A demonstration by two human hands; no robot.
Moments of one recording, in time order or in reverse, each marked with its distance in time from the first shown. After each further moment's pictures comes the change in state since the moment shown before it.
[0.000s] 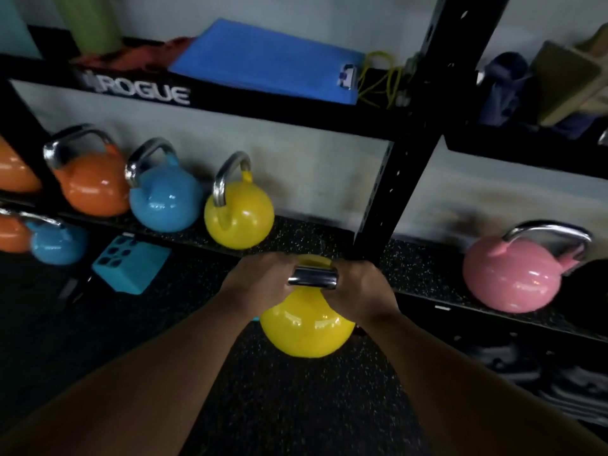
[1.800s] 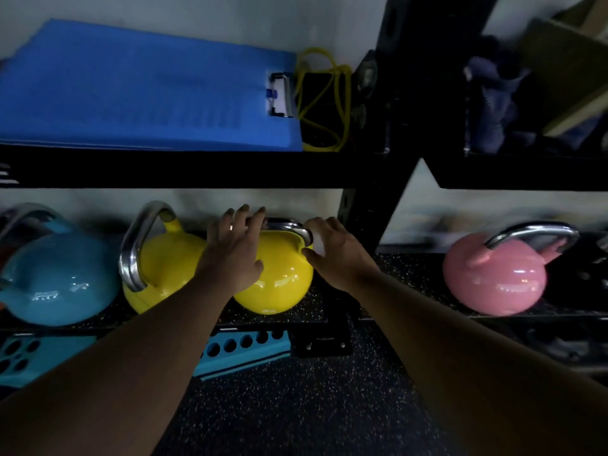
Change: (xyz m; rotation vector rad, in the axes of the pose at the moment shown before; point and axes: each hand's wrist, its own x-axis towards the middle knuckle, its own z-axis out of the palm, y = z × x) left_hand 0.217 -0.073 0.045 0.130 -0.066 0.025; right_hand 0.174 0.077 -0.003 0.154 -0.003 0.157
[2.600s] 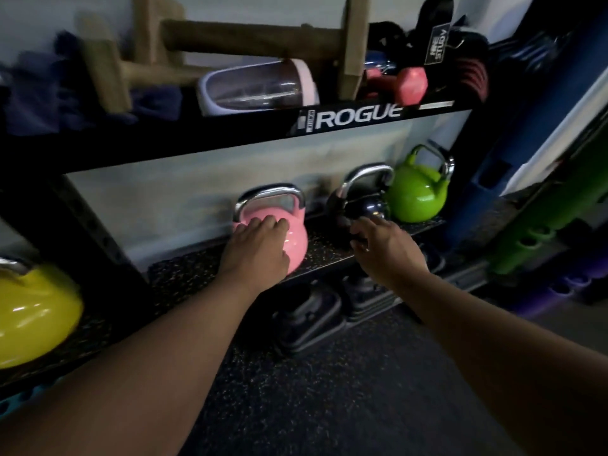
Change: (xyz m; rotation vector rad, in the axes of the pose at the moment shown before) left_hand -0.005 0.511 -0.020 -0.108 0.093 0.464; right_hand -0.312 0.331 -0.284 -0.396 0.300 0.426
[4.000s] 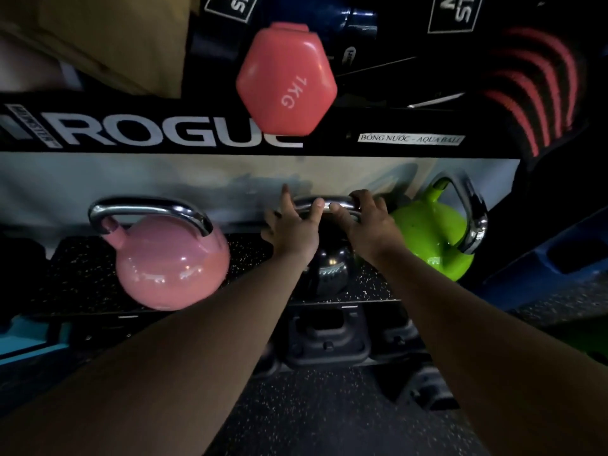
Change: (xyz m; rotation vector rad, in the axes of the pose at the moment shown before) left_hand 0.306 0.181 0.144 -0.948 0.159 -1.044; right_hand 0.270 0.232 0.071 0.431 -0.268 0.013
